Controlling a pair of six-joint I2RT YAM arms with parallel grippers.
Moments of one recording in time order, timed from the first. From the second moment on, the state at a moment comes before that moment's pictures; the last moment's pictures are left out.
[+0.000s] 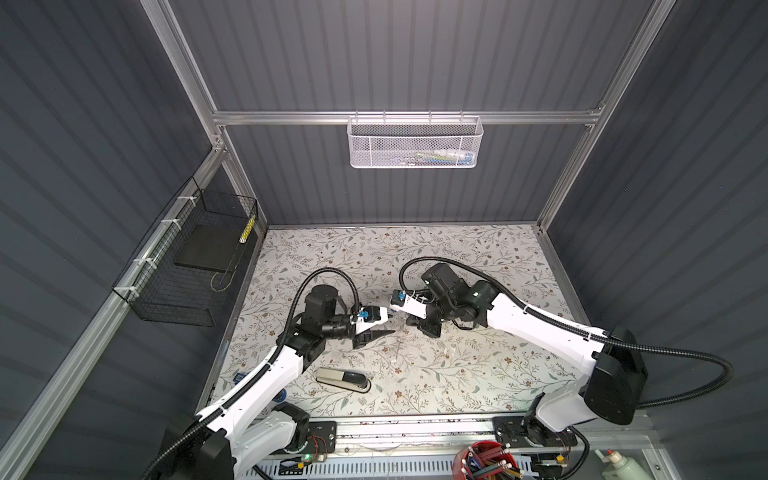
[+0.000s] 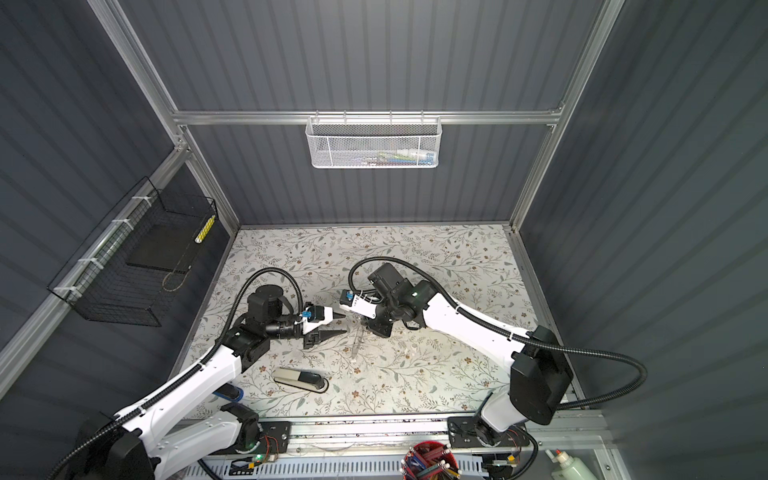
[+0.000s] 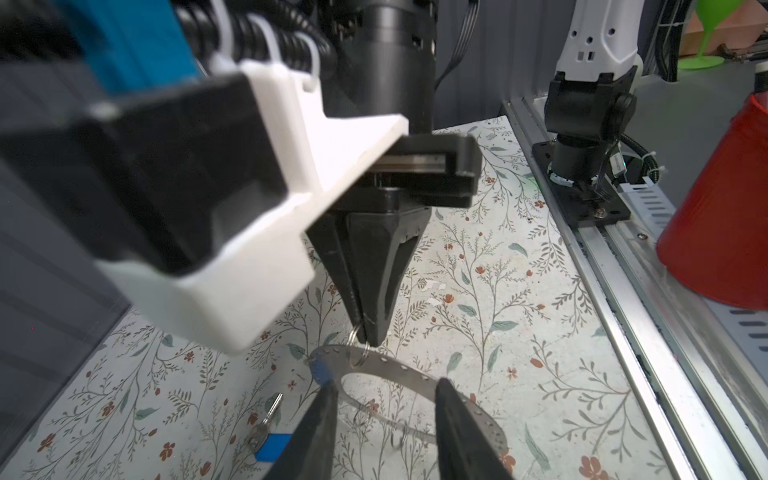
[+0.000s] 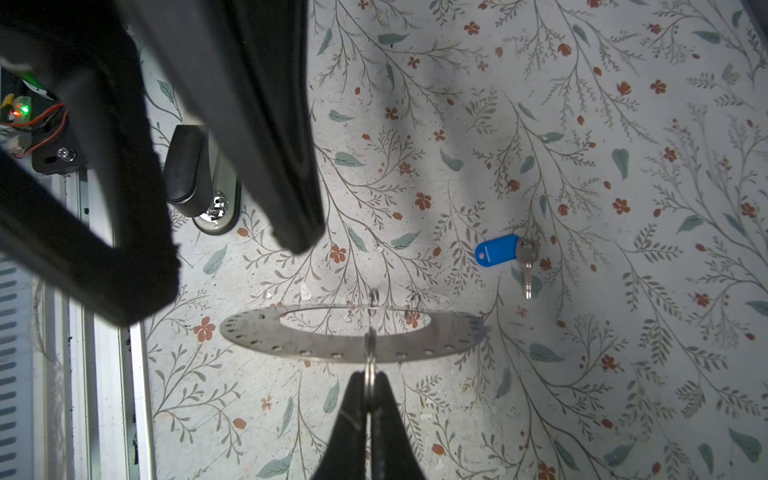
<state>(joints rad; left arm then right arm) -0.50 1.06 0.61 -0.06 0.87 0.69 0.82 1.50 1.21 -0.66 -0.29 -0.48</state>
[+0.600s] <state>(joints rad) -0.55 1.11 0.62 0.04 0.77 0.66 0.82 1.48 1.17 -0.62 -0.36 -0.49</state>
